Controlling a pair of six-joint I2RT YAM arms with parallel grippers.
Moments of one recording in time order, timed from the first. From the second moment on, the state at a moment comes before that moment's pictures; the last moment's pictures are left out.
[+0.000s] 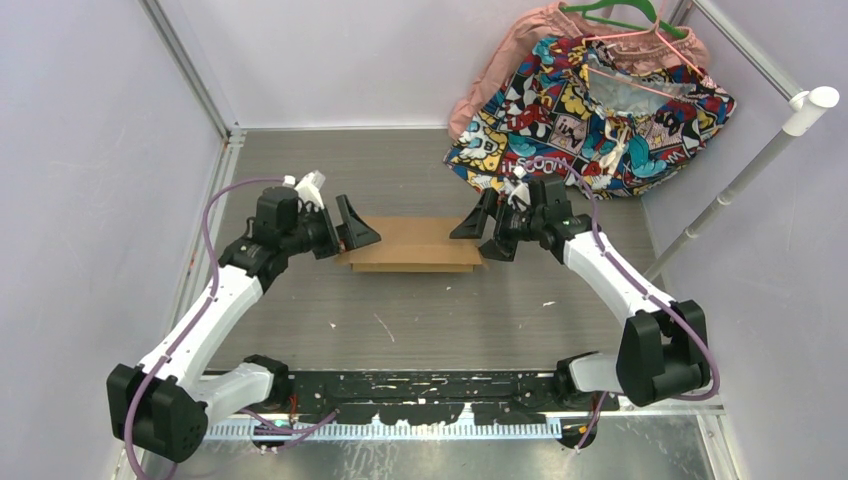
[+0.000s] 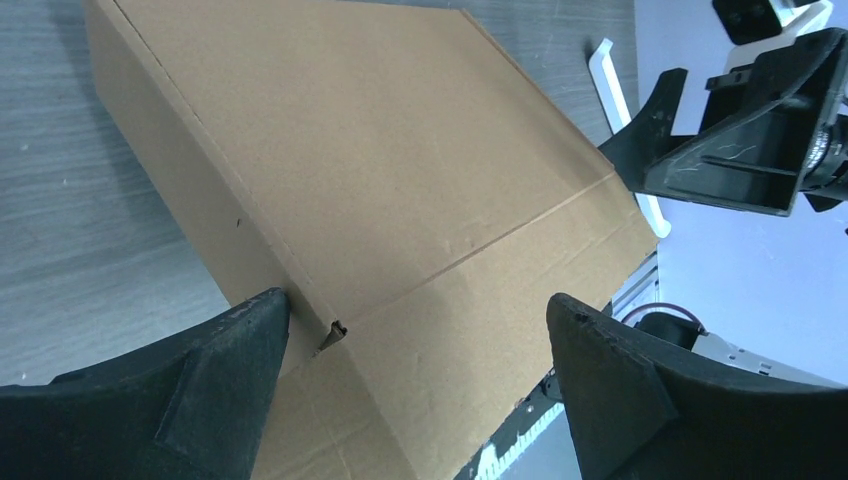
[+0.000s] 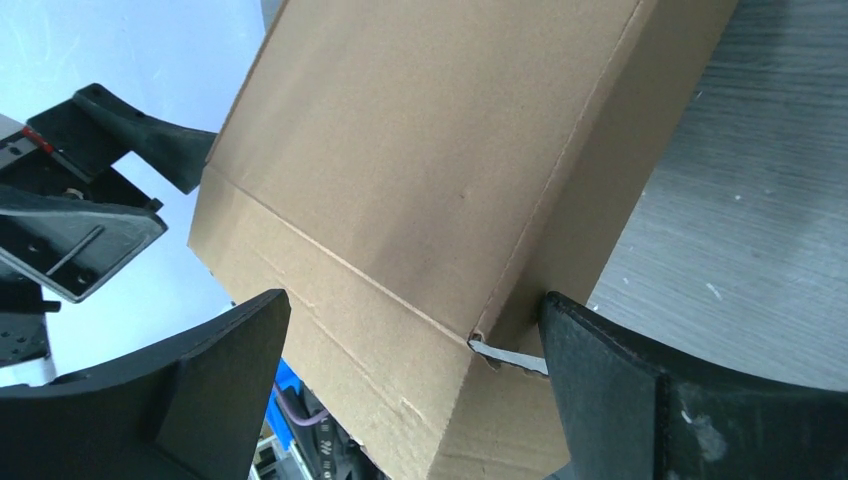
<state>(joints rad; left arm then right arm) -0.33 1.06 0.86 -0.36 0.44 -0.63 0.27 1.32 0.91 -0.34 -0.69 0.75</state>
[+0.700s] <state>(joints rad) -0.33 1.07 0.98 -0.66 0.45 -0.70 0.26 1.27 0.99 -0.51 -0.76 0.83</state>
